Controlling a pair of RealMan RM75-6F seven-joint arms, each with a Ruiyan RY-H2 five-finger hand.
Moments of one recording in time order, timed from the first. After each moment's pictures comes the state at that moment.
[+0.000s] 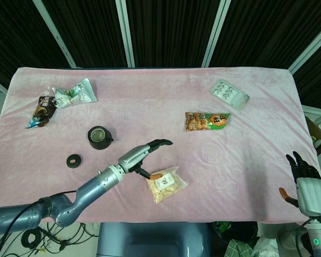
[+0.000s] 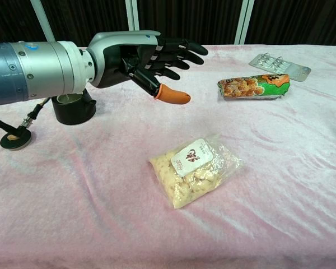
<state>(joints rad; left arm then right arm) -0.87 -1.50 -0.29 -1.66 1.25 0.68 -0.43 0.08 -1.11 0.06 -1.65 -1.43 1.42 -0.13</state>
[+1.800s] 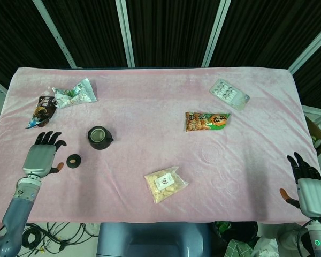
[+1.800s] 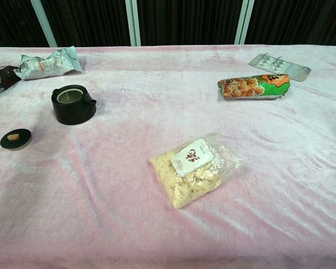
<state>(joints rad) -0.53 -1.22 -0.03 -1.75 0.97 1.19 0.47 0.08 -1.10 0.06 -1.66 -1.43 1.42 -0.12</state>
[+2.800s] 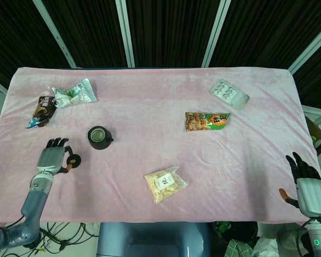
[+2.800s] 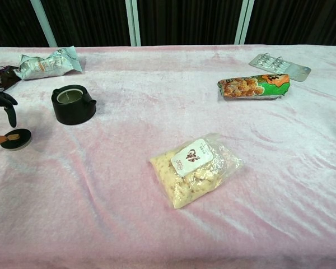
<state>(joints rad) -0.57 -1.40 -0.08 -1.55 0.79 1.05 0.48 0.08 -1.10 0.06 -1.65 -1.43 1.41 -0.12</state>
